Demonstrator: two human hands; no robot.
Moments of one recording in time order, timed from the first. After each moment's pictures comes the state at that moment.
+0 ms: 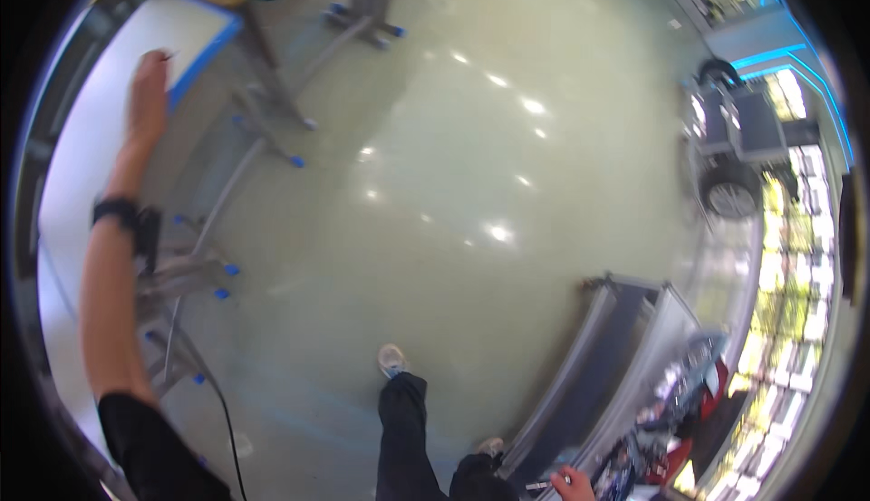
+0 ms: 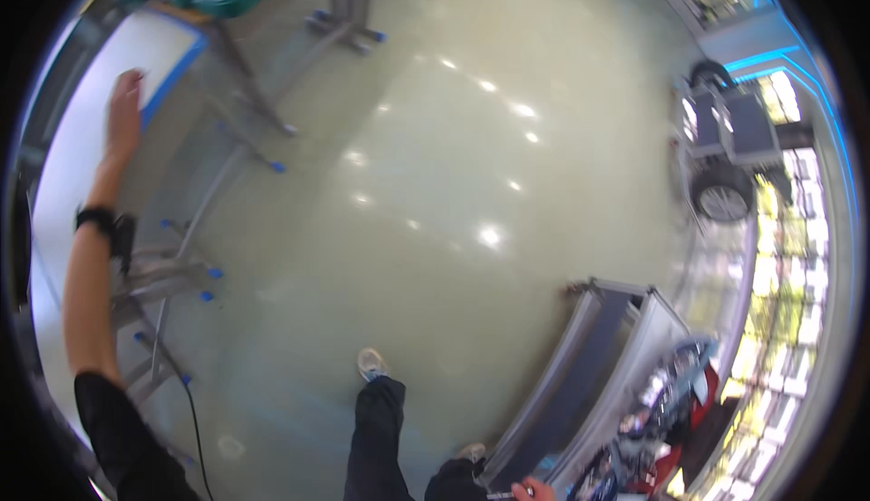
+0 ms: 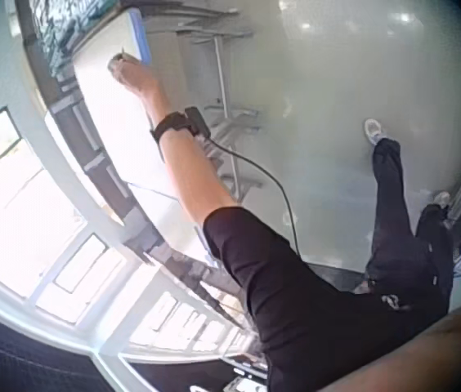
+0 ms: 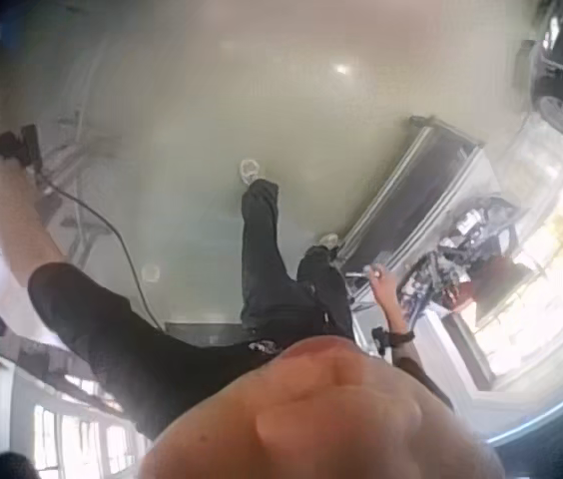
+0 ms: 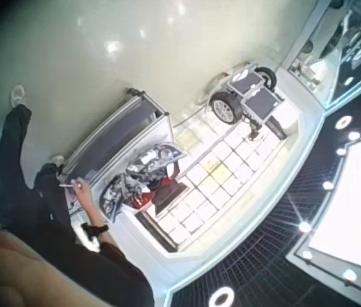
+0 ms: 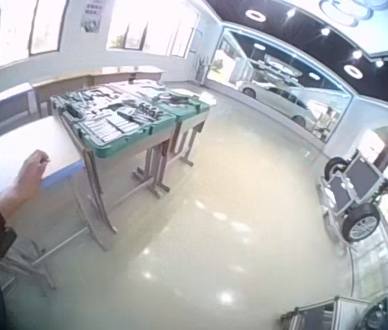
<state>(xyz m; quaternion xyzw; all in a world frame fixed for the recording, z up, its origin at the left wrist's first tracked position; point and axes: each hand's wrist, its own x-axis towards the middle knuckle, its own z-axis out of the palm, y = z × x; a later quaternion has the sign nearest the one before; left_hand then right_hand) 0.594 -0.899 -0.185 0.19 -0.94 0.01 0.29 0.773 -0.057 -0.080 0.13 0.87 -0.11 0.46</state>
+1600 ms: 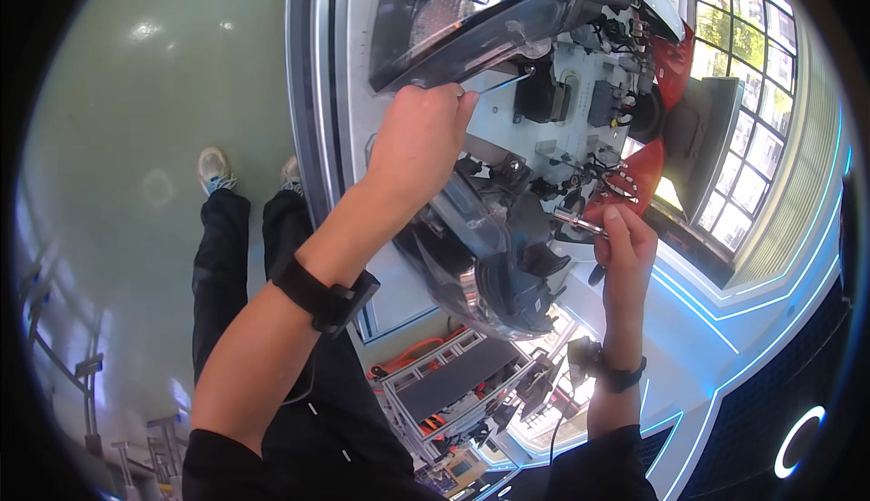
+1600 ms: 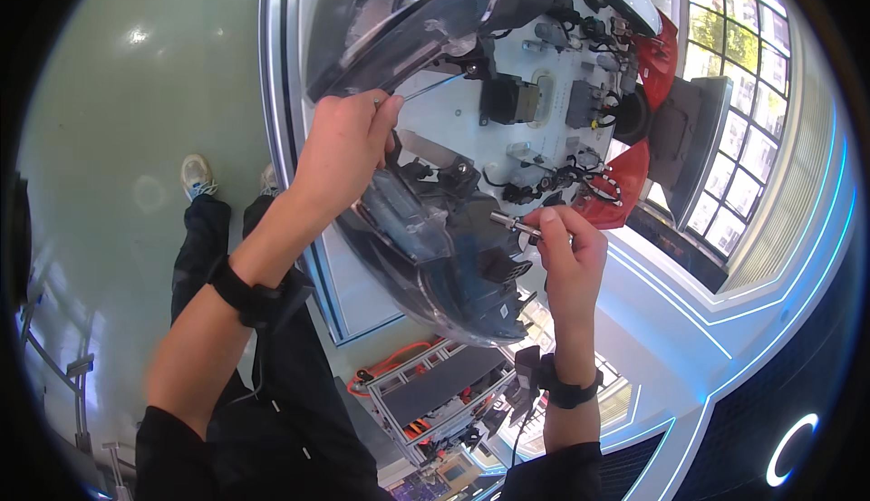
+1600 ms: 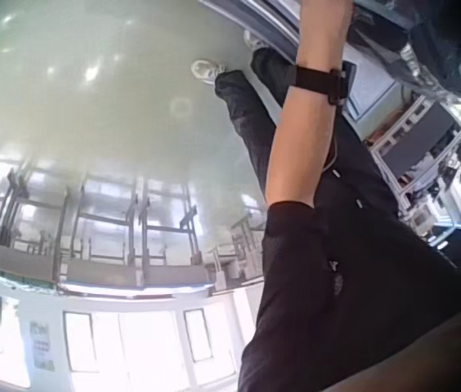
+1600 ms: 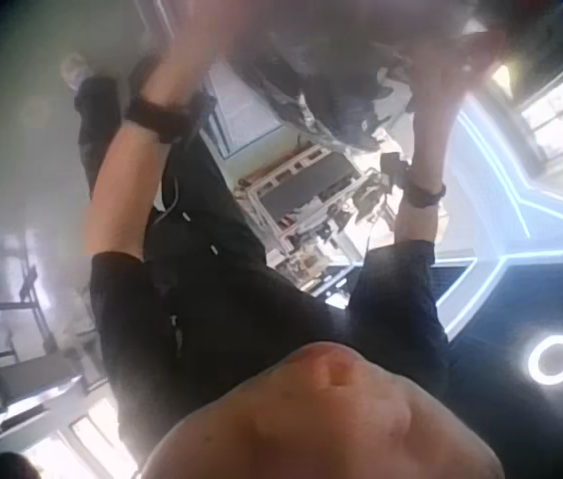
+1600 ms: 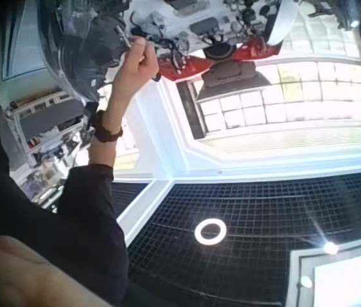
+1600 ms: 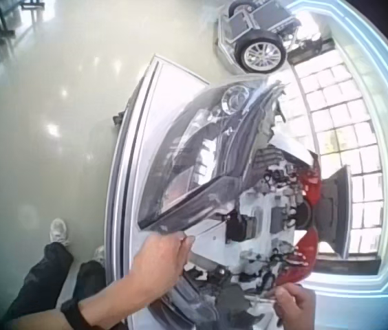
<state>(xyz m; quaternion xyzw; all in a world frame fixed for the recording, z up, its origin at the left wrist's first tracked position) 0.753 0.384 -0.217 -0.07 -0.71 -0.67 -0.23 0.831 0.536 -0.031 0.39 0.85 -0.33 0.15</state>
